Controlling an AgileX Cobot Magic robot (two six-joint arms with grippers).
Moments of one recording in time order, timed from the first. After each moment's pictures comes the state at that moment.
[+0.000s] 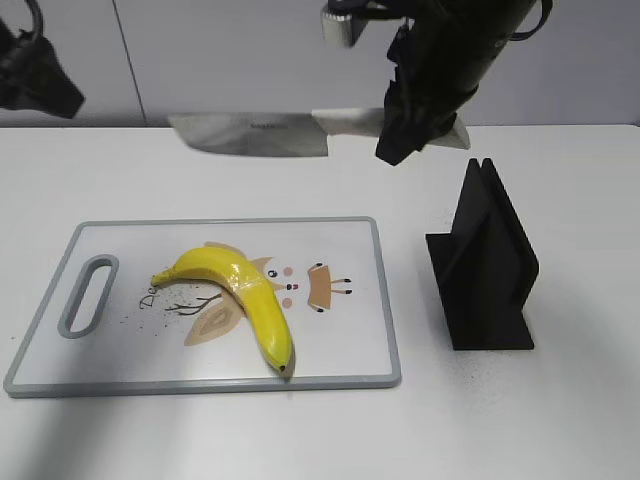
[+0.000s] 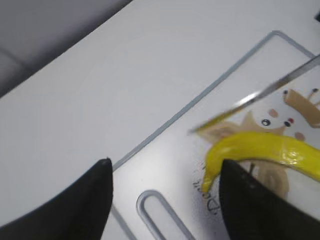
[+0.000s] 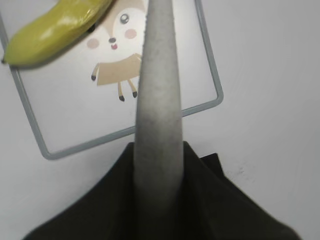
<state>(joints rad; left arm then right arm) -0.21 1.45 -1.20 -0.30 0.76 0.63 0.48 1.87 -1.61 0.21 1.05 -0.83</state>
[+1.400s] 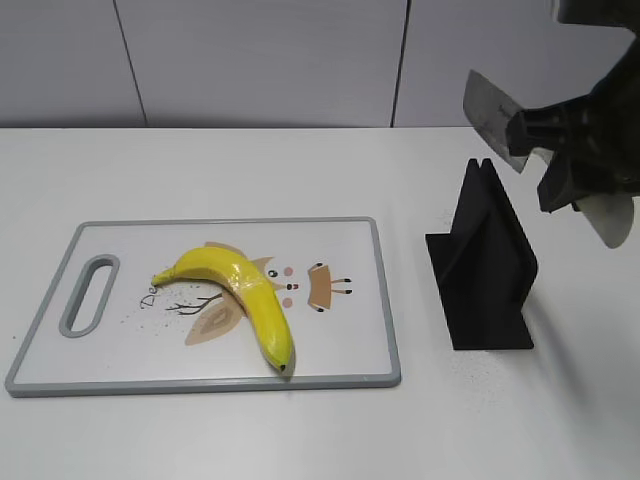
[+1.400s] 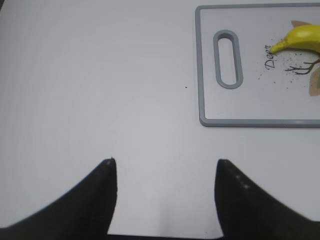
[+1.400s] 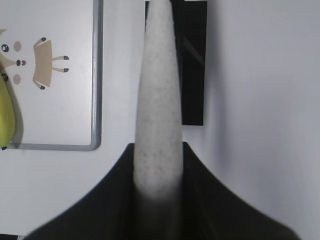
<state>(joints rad) -0.02 0.25 -0.54 -0.02 1.14 0.08 0.48 1.35 -1.07 -0.08 0.94 0.53</state>
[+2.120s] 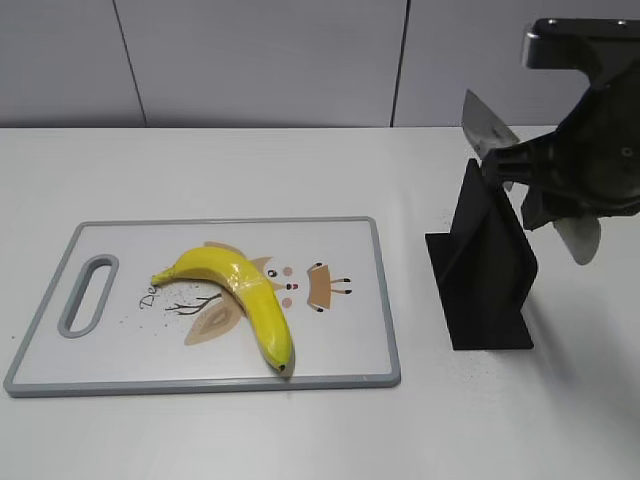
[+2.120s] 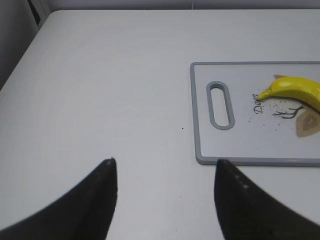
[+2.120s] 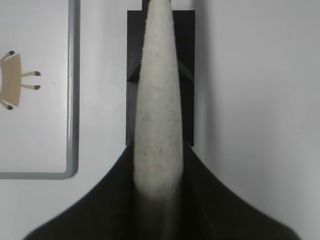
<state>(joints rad) -0.02 0.00 -0.49 -0.03 1.11 0.08 0.47 1.43 -1.00 -0.17 0.81 0.60</state>
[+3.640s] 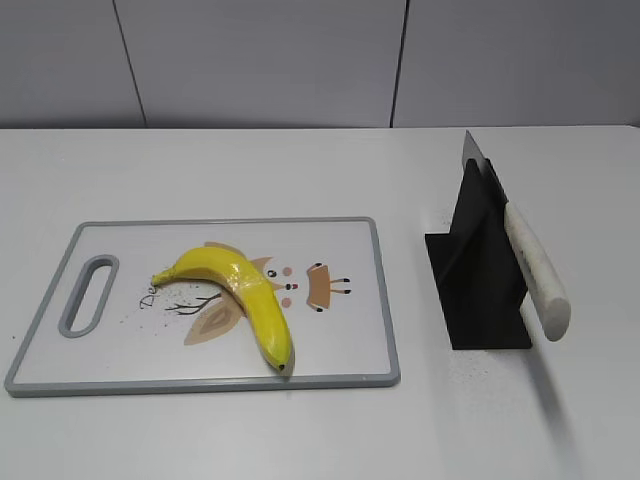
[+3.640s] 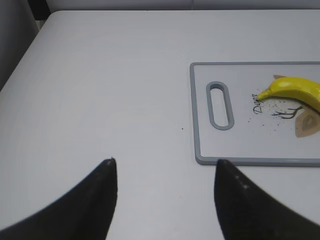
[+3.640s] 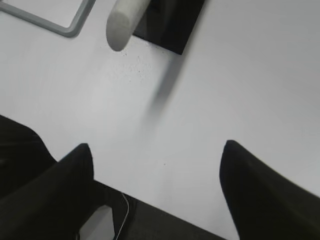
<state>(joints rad) -0.02 0.00 -0.49 -0.03 1.11 0.08 0.47 0.58 -0.54 -0.04 0.97 0.10</state>
